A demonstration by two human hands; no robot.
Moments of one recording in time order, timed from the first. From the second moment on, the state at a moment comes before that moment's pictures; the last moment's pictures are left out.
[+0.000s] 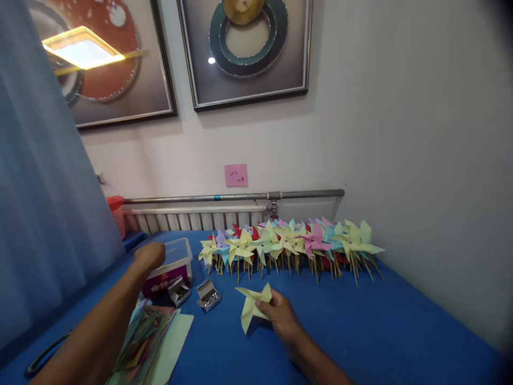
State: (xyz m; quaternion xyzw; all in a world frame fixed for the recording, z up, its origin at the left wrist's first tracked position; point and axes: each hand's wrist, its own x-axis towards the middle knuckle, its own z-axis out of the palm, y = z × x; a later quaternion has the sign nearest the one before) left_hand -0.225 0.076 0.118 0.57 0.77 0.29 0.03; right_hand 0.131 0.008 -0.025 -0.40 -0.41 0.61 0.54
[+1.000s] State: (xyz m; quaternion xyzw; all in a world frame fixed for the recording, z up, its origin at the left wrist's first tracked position) left_hand -0.047 -0.004 0.009 0.73 0.60 0.31 0.14; right_hand 0.145 0.001 -0.008 -0.43 -0.30 0.63 0.58
